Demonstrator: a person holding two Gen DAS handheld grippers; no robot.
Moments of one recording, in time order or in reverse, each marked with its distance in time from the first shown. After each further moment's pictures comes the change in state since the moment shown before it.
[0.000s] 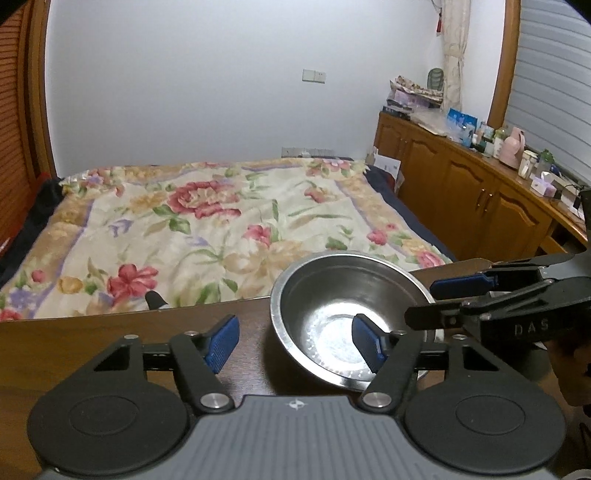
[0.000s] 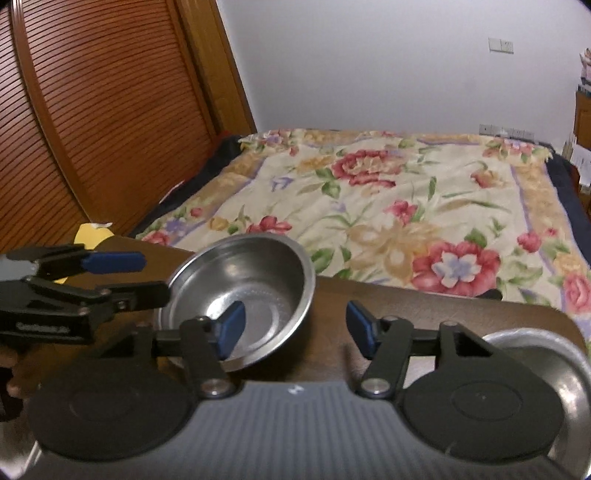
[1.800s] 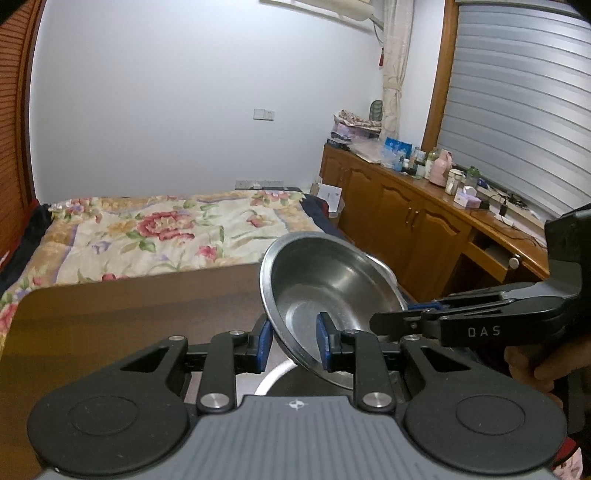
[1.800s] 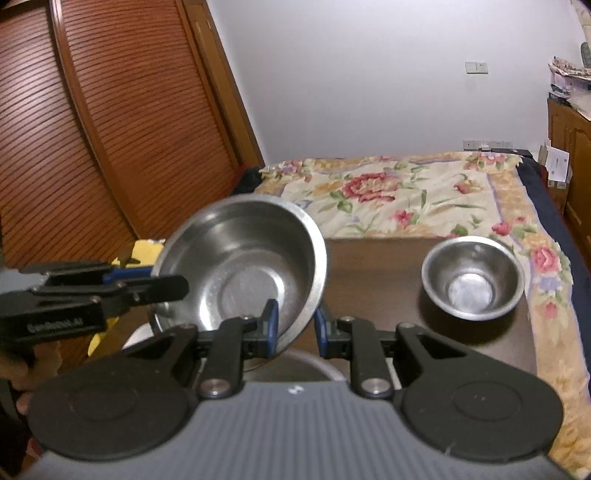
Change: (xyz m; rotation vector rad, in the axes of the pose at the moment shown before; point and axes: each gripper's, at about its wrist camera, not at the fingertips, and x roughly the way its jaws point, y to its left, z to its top) left arm -0.208 -0.080 -0.064 0.029 -0.108 -0.131; right arm -0.155 0.065 -0.070 0.070 -0.108 0.009
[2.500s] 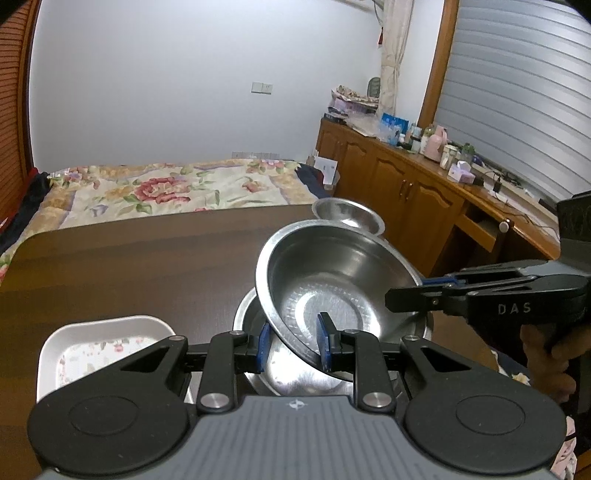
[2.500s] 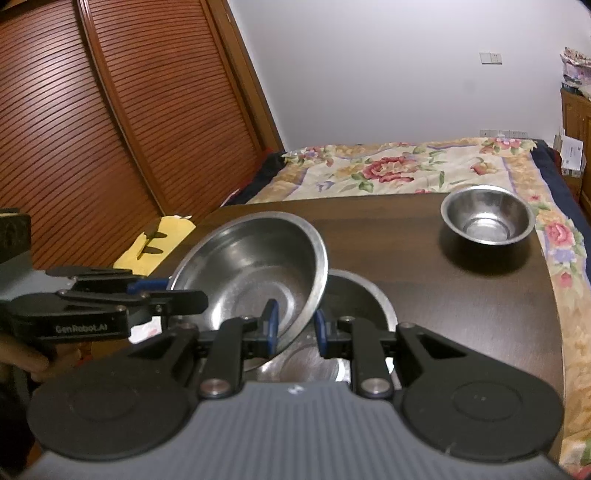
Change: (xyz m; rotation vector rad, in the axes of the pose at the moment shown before) left arm -0.013 -0.005 -0.056 -0.012 0.081 -0.013; right arm -0.027 0.015 -0.056 -0.016 0.009 0.062
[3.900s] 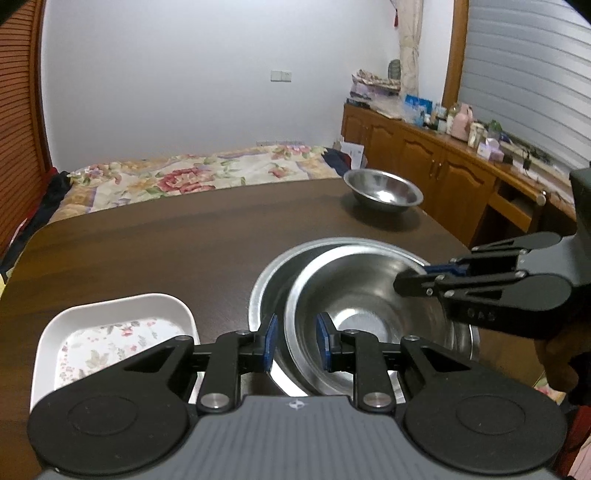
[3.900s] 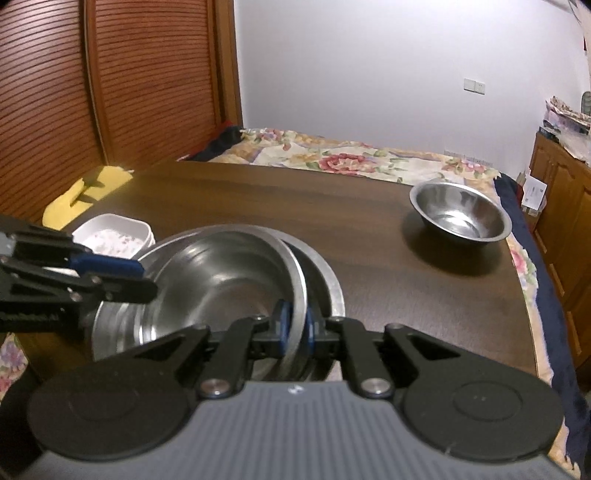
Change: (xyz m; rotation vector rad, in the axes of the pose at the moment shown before) left arm 0.032 0.006 -0.023 0.036 0.017 0.111; right arm 0.045 0.003 -0.022 -0.192 0.038 -0.242
